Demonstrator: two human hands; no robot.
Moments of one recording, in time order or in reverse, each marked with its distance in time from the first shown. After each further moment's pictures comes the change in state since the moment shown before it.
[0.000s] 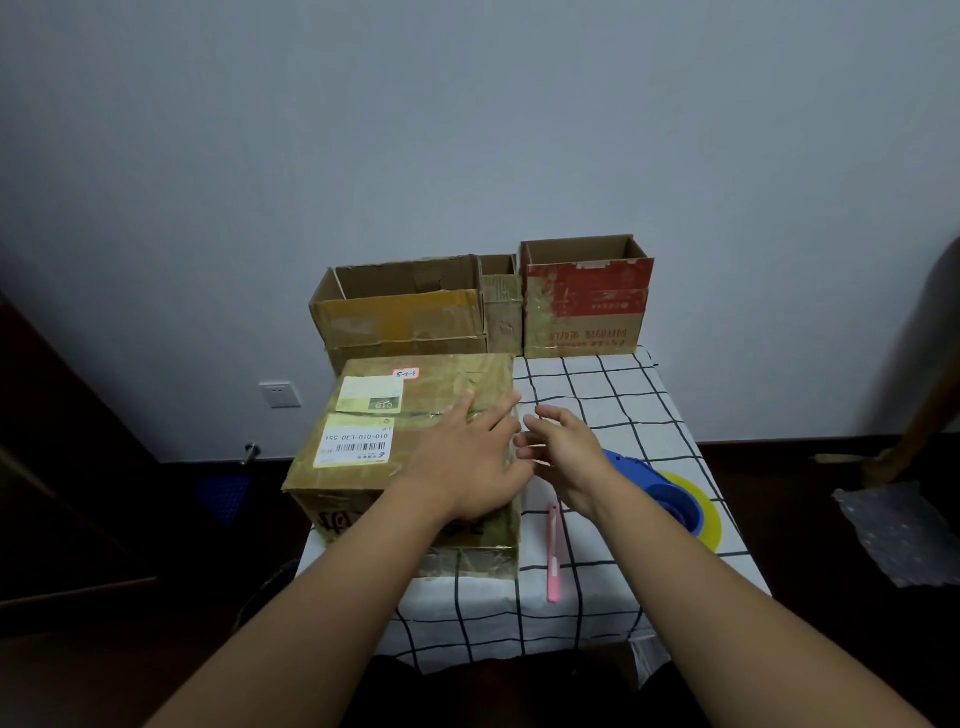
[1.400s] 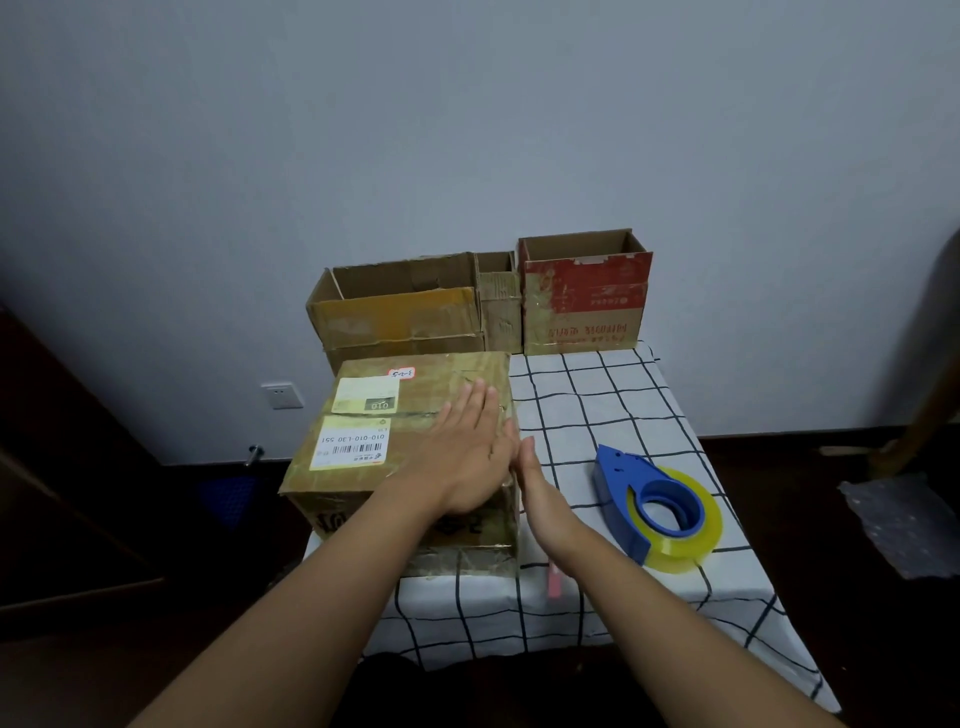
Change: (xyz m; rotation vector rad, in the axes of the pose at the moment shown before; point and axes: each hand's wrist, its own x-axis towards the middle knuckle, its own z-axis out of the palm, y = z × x) left_hand 0.005 -0.009 0.008 -0.138 -0.050 -0.047; right_hand -0.037 0.045 0.017 -0.343 -0.235 -0.122
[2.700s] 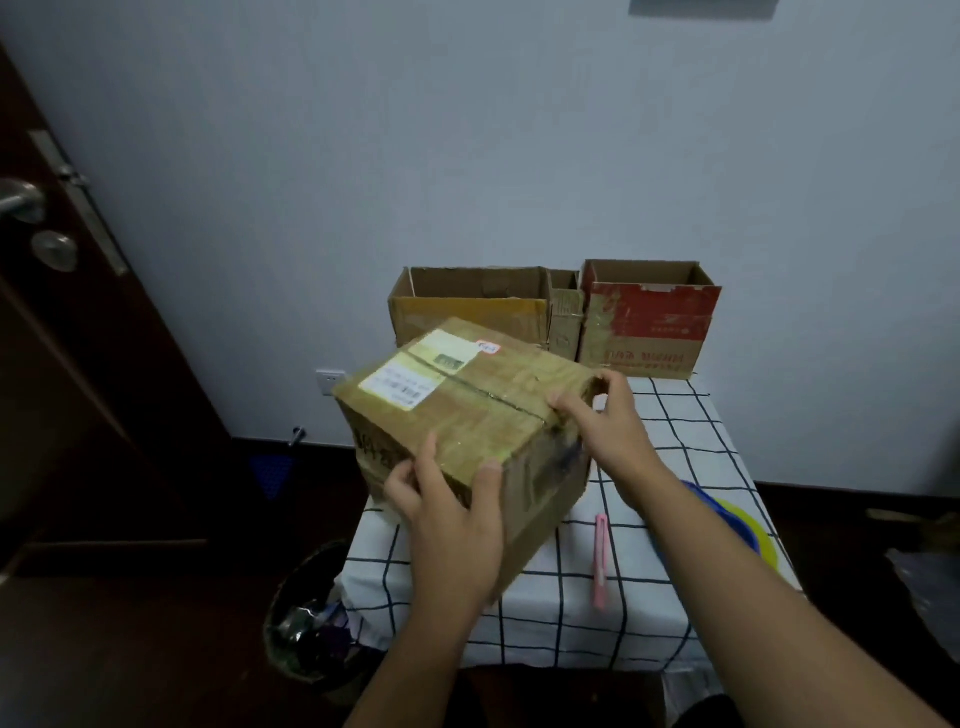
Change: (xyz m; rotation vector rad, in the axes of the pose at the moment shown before) left_hand -0.111 0.003 0.025 -0.985 0.788 -0.487; right_hand 0.022 -0.078 -0.008 -0.161 0.308 -0.150
